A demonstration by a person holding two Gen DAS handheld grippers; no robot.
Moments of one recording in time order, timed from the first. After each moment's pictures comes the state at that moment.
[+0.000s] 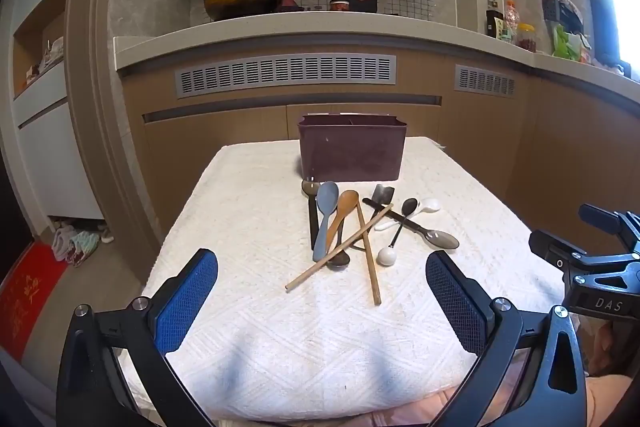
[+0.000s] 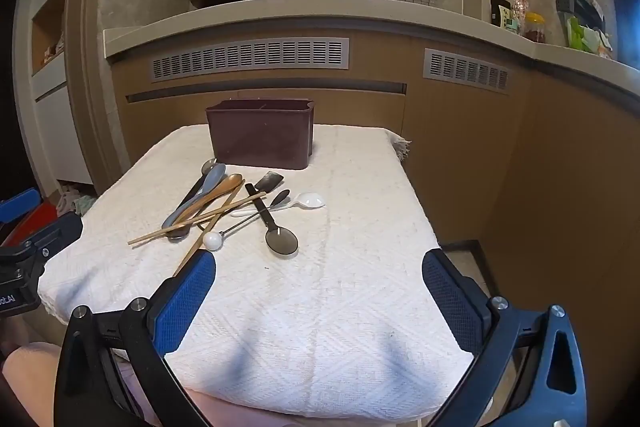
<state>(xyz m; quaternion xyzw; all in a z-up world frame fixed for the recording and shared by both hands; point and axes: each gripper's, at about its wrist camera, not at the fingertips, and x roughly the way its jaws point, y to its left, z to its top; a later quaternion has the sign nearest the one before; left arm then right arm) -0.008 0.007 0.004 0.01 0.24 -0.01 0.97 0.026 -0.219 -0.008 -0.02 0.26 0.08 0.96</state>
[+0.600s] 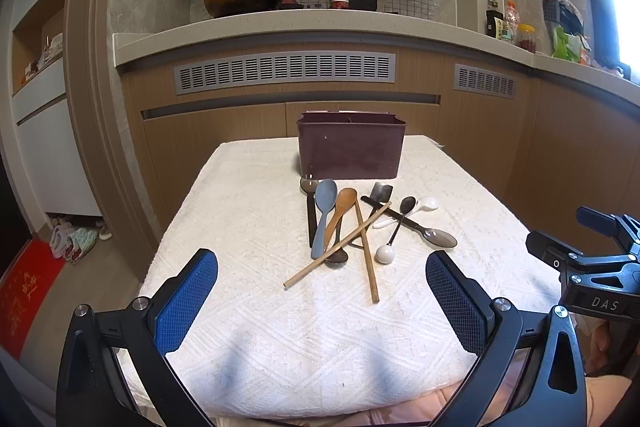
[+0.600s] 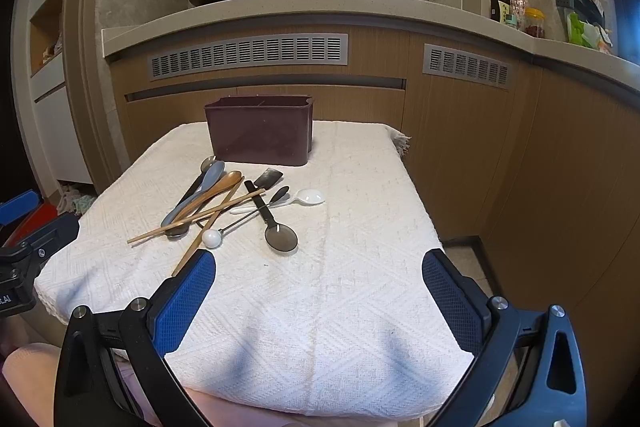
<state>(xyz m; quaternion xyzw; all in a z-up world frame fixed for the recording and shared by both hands) -0.015 0.008 0.006 0.00 0.24 0.00 0.97 0.028 -0.221 -0.010 -0.01 0.27 0.08 0.96</state>
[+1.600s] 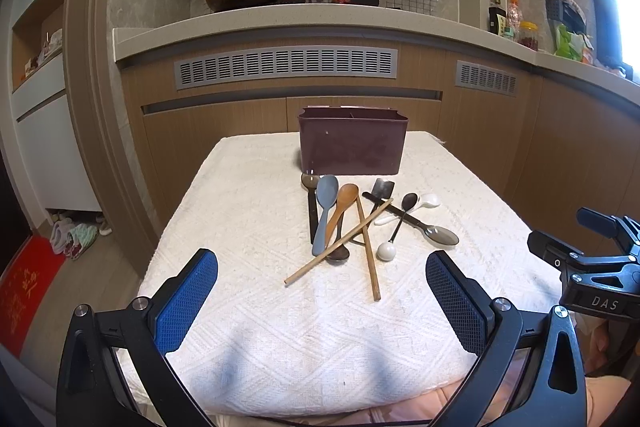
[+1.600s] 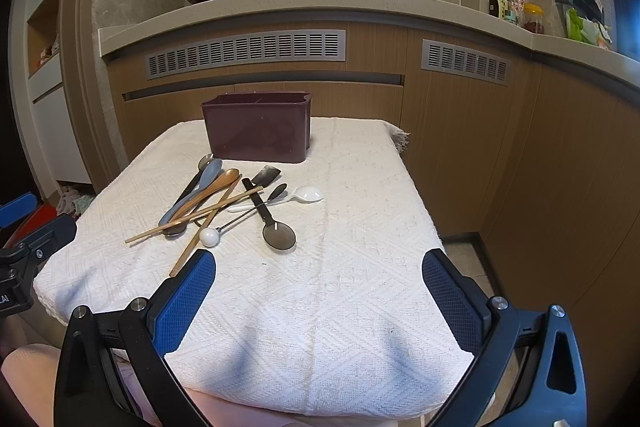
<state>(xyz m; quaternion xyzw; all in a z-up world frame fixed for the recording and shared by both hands) -0.016 -0.001 0.000 0.00 0.25 0.00 0.97 0.029 -0.222 -0.011 -0.01 0.27 0.08 0.96</state>
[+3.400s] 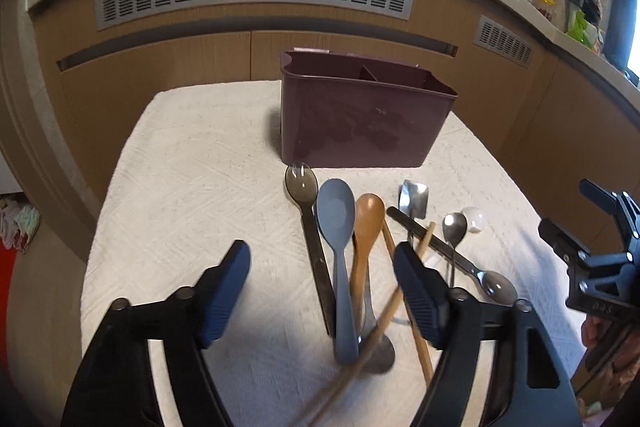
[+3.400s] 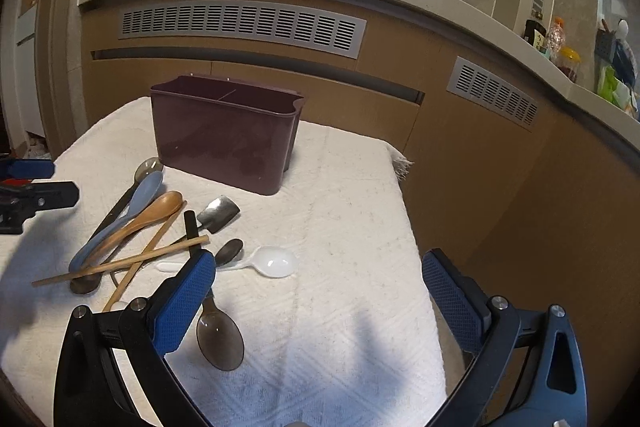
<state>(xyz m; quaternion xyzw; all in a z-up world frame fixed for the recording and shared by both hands) 0.195 0.050 -0.036 -0.04 0.39 -0.09 0.92 0.165 -0.187 -0.017 -0.11 0.28 0.06 0.95</state>
